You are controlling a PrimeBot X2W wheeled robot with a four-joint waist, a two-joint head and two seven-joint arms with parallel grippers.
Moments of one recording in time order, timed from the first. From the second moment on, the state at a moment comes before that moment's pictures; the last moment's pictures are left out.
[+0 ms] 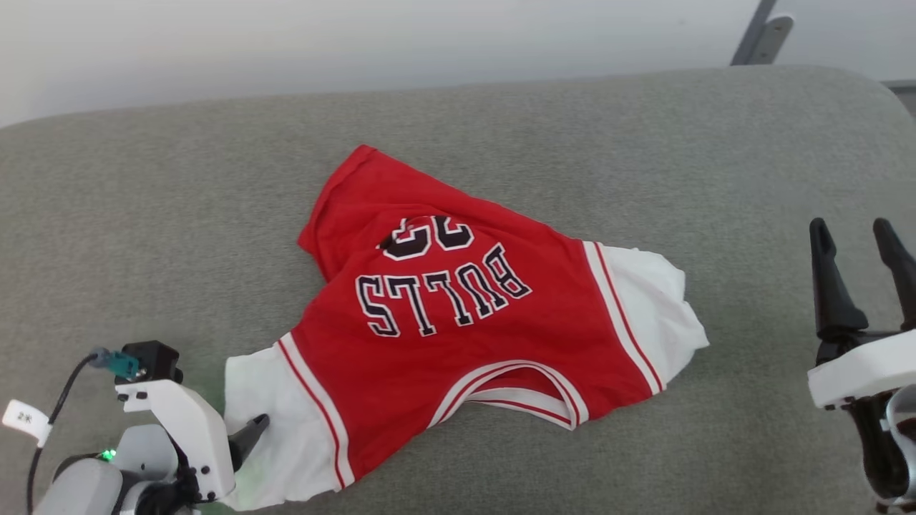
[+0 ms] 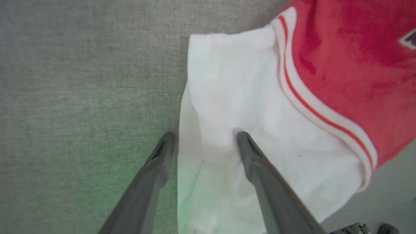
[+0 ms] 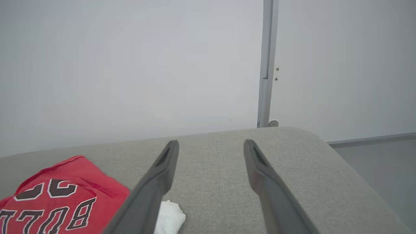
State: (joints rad) left arm -0.19 0.50 -0.30 0.31 -0.82 0.01 0.57; right arm -0.14 -0.17 -0.17 -0.10 0.33 0.13 0.12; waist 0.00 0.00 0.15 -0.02
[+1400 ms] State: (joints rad) left arm -0.45 0.70 -0.32 0.50 -0.82 0.02 0.87; right arm -0.11 -0.14 -0.15 -0.08 0.36 0.13 0.00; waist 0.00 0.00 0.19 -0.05
